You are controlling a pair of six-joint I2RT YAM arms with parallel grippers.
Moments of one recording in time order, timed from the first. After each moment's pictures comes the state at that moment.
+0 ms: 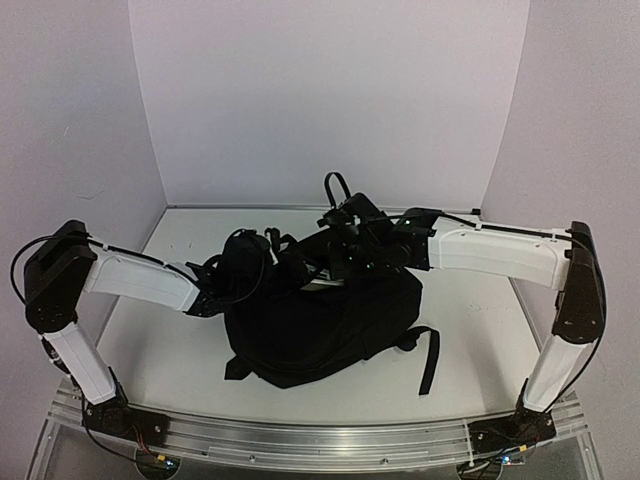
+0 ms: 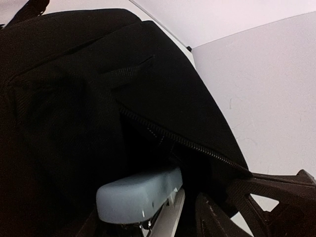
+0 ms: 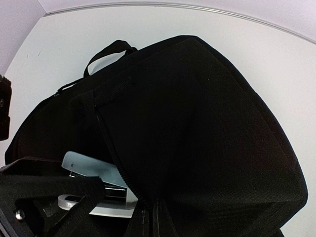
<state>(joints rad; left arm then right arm) -0.91 1.70 0.92 0.40 0.00 -1.10 0.99 1.80 1.54 -0.61 0.43 0.64</state>
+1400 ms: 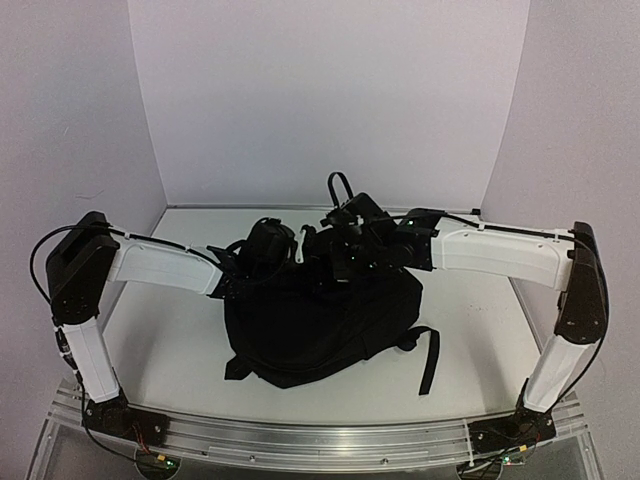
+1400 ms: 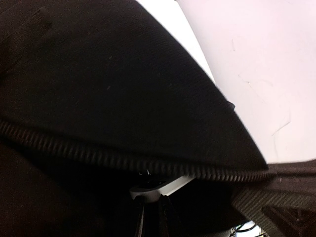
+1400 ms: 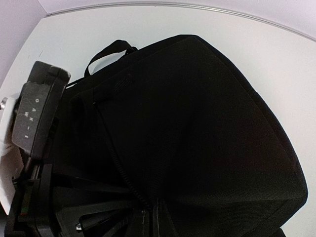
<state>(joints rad) -0.91 1.82 1.13 0.19 0.21 -0.81 0.99 1.79 1.52 -0.60 0.41 0.64</state>
